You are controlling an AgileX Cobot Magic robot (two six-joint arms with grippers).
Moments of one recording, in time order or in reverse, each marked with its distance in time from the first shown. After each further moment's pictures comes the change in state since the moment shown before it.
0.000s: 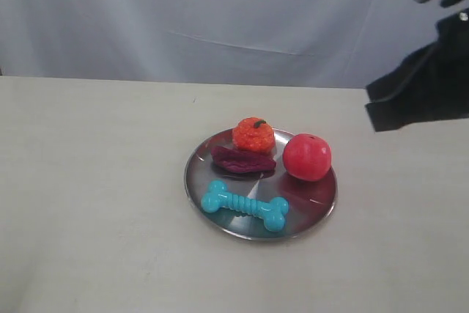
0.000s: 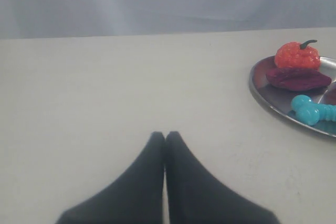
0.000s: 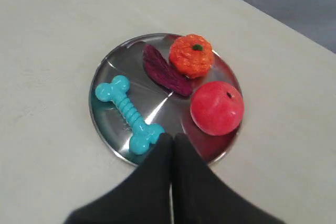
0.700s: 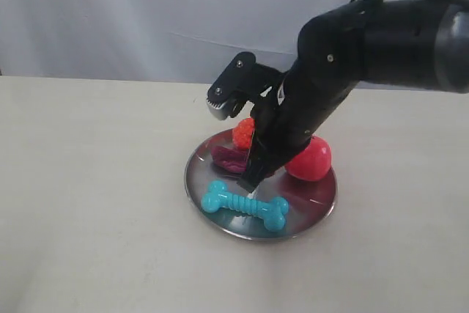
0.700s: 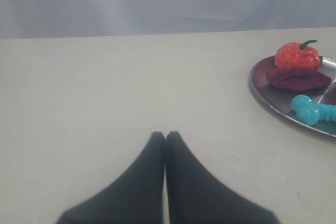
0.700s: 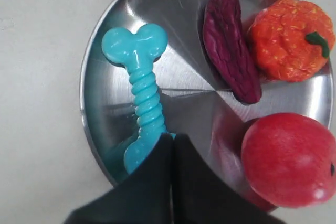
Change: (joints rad) left arm 0.000 0.000 0.000 0.000 0.000 0.000; right arm 0.180 0.683 -0.278 -0.166 -0.007 -0.158
